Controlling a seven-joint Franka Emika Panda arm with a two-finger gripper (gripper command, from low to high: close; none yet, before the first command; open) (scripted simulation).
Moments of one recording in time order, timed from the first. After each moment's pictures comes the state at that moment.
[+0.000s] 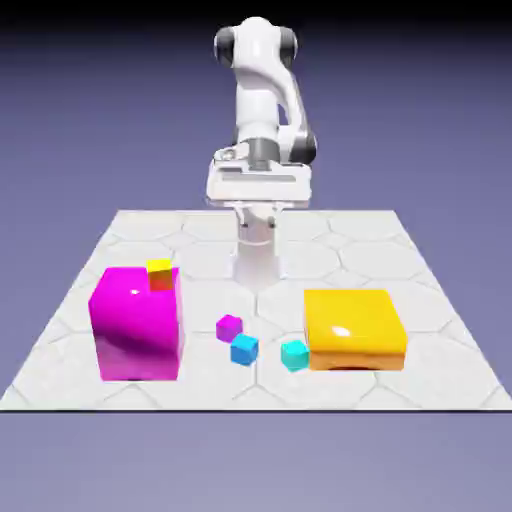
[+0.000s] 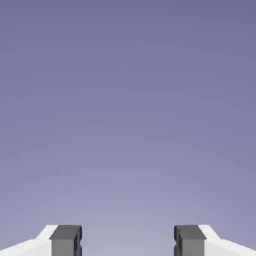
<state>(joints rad) 0.00 -0.53 0.01 -2.80 0.00 3.01 0.76</state>
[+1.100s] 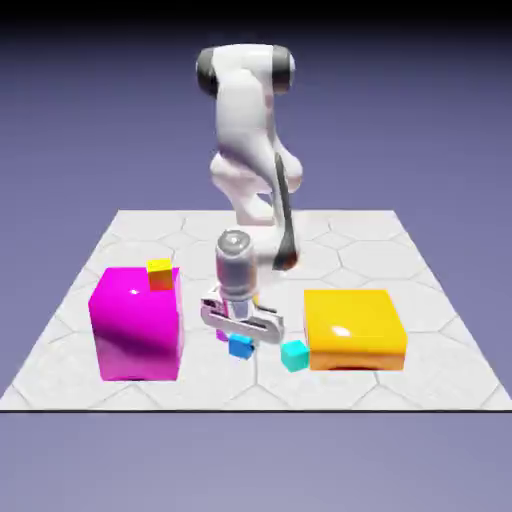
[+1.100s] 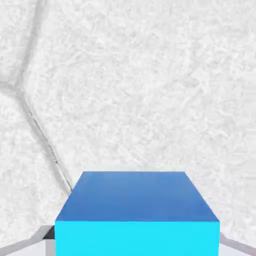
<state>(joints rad) -0.24 0.14 0.15 -2.67 0.06 2.68 1.09</state>
